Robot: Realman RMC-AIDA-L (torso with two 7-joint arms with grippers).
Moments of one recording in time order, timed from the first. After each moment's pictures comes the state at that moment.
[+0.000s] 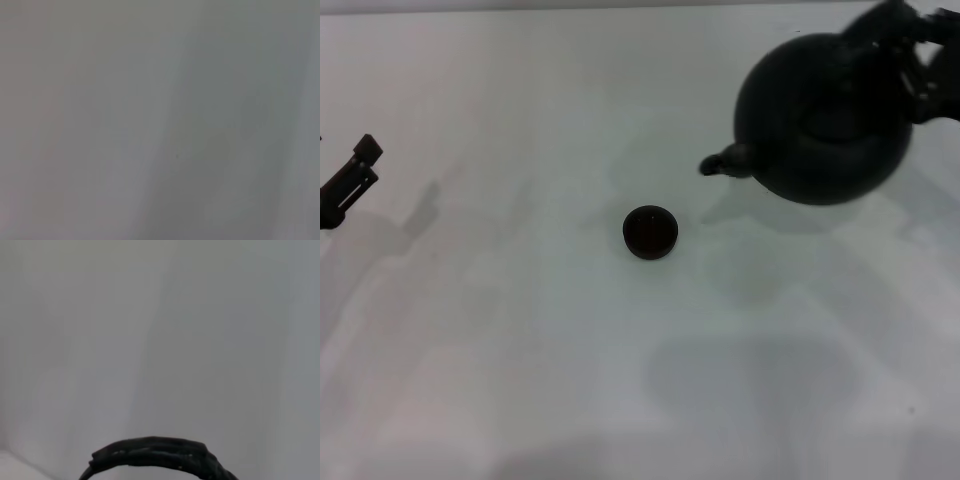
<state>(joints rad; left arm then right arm) -0.16 -2.07 0.93 0.30 -2.14 -1.36 2.36 -0.04 1.98 -1.63 -1.10 -0.71 -0.88 0.75</state>
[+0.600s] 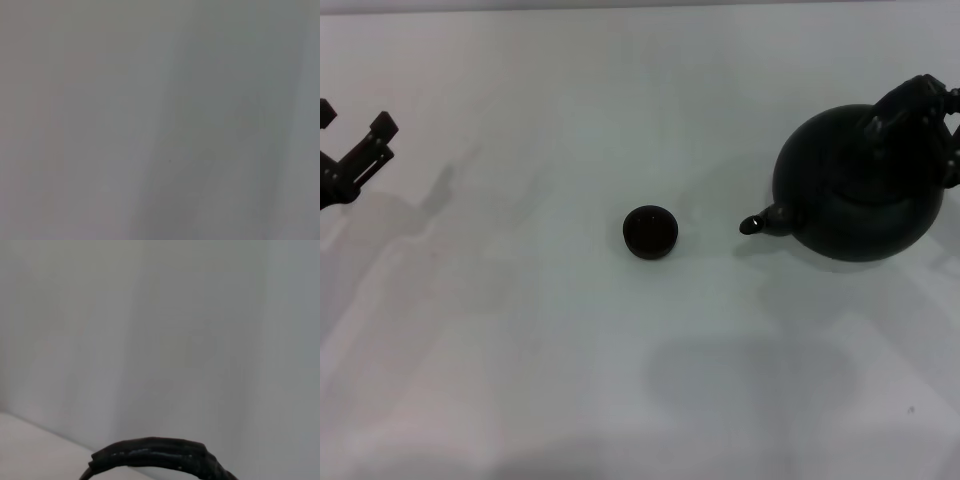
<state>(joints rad) -0.21 -2.07 0.94 0.31 -2.14 -1.32 2.36 -0.06 2.01 -1.47 -0.95 -0.87 -1.02 0.78</state>
